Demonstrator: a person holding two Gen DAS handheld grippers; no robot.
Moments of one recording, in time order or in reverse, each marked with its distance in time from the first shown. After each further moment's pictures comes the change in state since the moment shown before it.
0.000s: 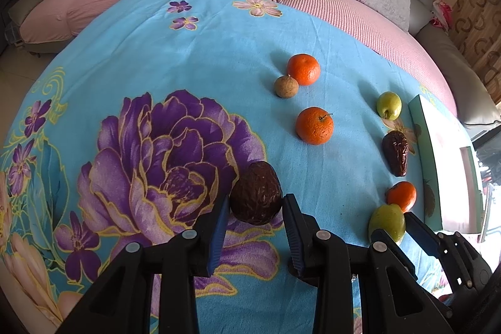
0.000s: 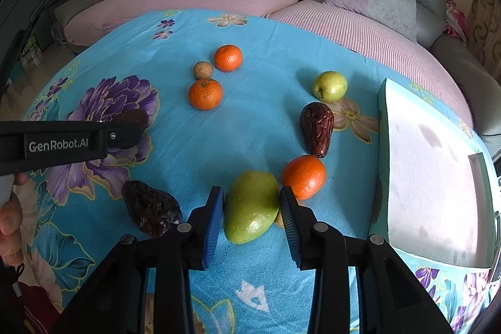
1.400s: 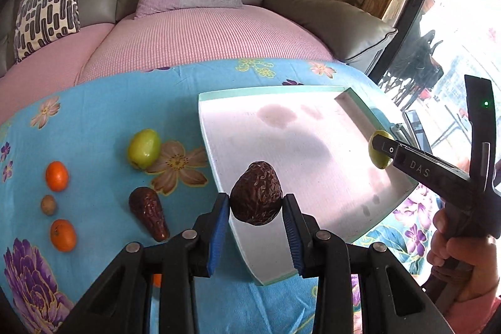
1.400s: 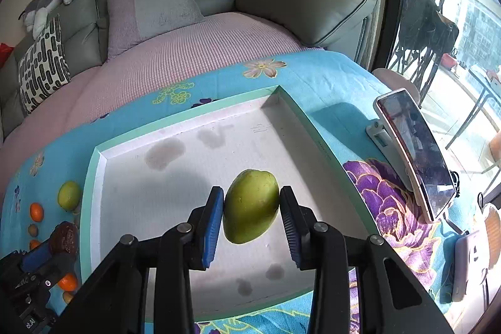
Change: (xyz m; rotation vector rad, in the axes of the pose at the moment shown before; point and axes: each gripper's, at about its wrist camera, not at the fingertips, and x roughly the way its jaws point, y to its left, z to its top) left arm 0.009 -0.247 0.004 0.529 -0.054 -0.316; right arm -0.060 -0.286 -0.044 0.700 -0.083 -0.363
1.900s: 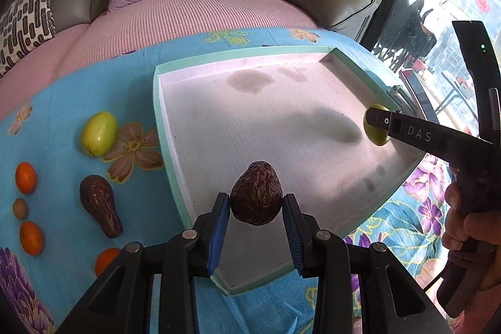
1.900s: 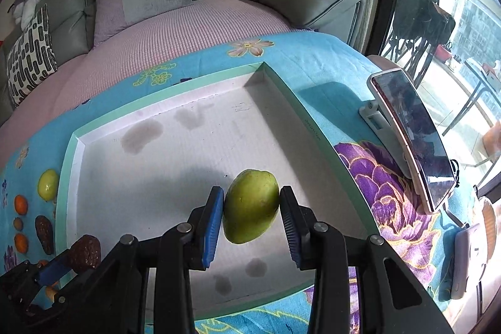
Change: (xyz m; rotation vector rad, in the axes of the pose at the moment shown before) left arm 0.037 -0.025 -0.020 0.082 0.068 -0.004; right arm 0.016 -0.007 -0.008 -0.011 0.059 -0.043
